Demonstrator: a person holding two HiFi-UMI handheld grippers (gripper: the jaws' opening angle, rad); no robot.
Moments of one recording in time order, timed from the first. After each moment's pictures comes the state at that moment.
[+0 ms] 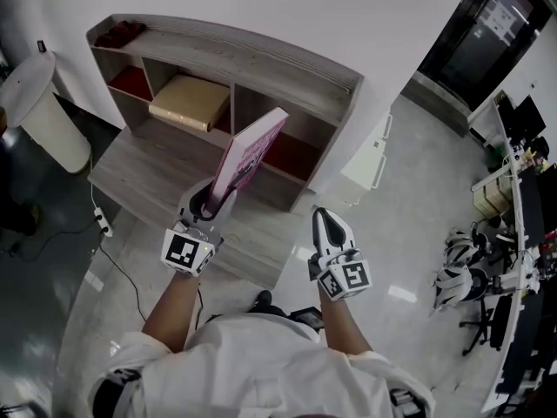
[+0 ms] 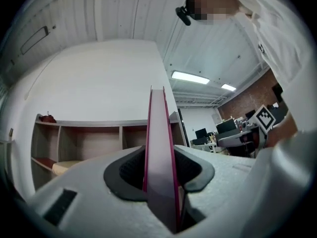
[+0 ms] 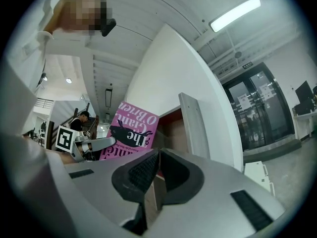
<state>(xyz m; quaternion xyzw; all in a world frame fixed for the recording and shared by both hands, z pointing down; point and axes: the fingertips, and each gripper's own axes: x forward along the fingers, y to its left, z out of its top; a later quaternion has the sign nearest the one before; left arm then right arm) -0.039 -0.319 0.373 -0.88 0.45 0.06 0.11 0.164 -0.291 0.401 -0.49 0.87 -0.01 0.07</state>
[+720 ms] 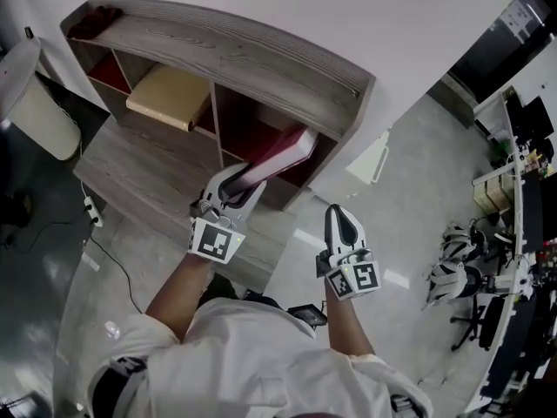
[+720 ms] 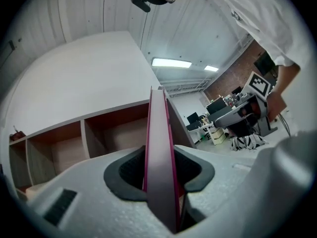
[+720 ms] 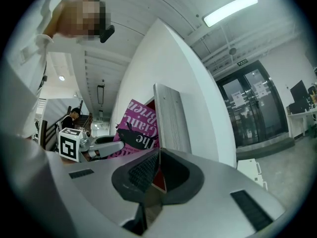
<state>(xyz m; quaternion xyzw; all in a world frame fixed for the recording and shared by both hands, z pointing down) 0.052 -0.404 0.402 -0.89 0.42 -0.03 0.21 0.214 -0.356 0.417 -0.51 0.86 -0.03 0.05</state>
